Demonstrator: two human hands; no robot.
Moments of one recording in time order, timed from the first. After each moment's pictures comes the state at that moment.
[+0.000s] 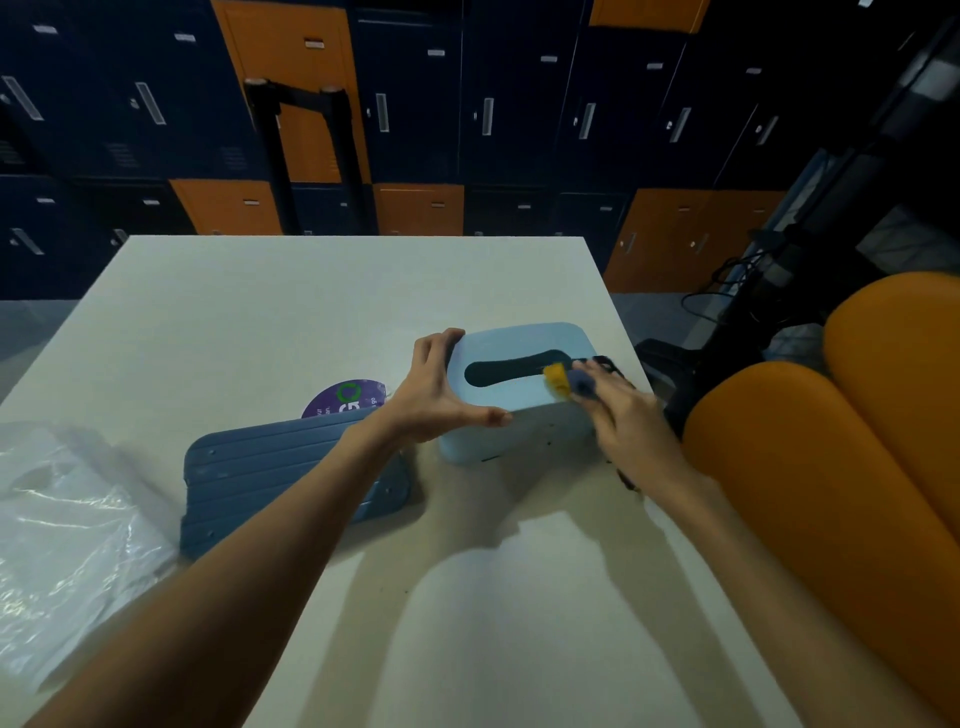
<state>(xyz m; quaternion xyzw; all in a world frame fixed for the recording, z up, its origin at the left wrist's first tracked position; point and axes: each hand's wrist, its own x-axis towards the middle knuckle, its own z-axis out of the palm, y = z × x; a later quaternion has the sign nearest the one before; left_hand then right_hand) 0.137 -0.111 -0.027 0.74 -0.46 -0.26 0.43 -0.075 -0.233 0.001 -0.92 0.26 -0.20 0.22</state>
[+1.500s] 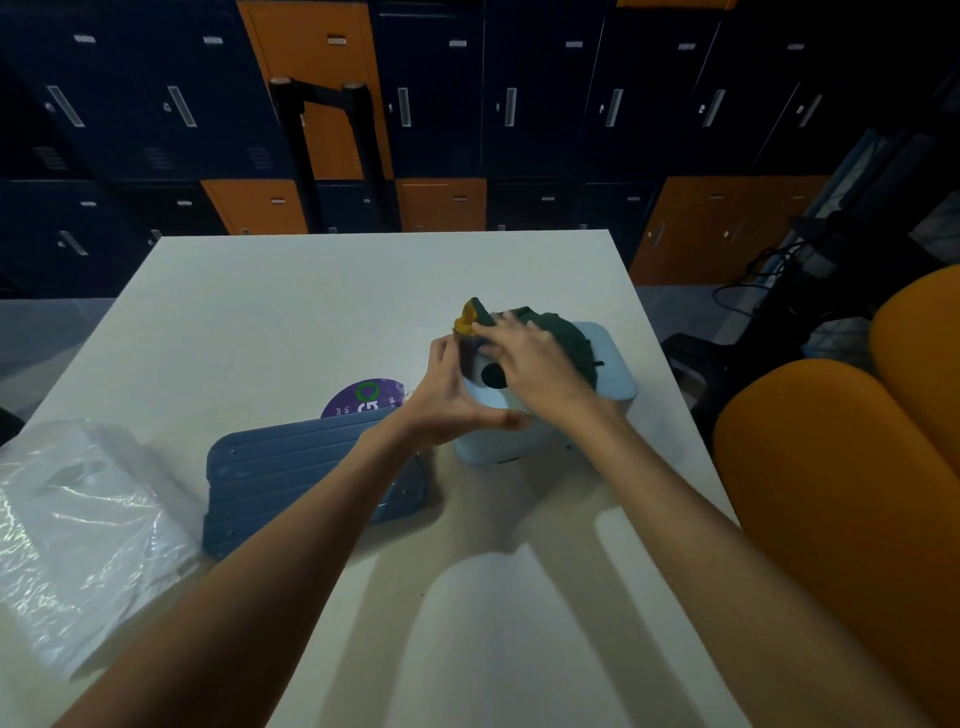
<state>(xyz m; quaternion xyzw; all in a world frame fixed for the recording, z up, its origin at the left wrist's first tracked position) 0.136 -0.112 -0.026 0.73 -0.43 -0.28 0.45 0.044 -0.221 0.009 -0.93 0.21 -0.10 0.27</state>
